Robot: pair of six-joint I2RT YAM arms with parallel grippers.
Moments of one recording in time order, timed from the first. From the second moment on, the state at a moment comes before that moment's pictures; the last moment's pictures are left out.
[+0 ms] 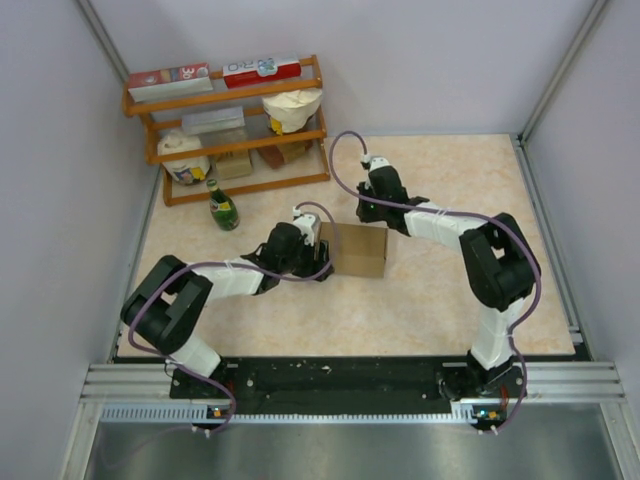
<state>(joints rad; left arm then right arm) -0.60 1.58 0.66 0.26 0.17 -0.34 0.53 1.88 1.23 0.00 0.03 0.31</state>
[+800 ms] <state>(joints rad) -0.60 1.66 0.72 0.30 0.17 -0.35 0.59 1.90 1.24 -0.09 0.11 0.28</state>
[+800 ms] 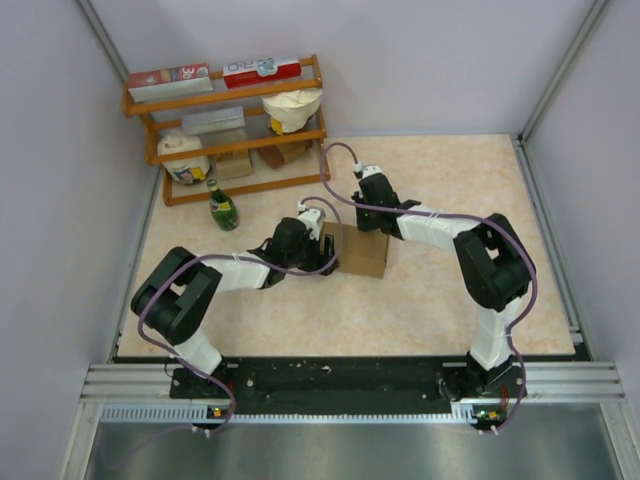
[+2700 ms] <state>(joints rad) -0.60 1.71 0.81 0.22 -0.09 -0.32 0.63 1.68 0.95 -0.30 0.00 0.36</state>
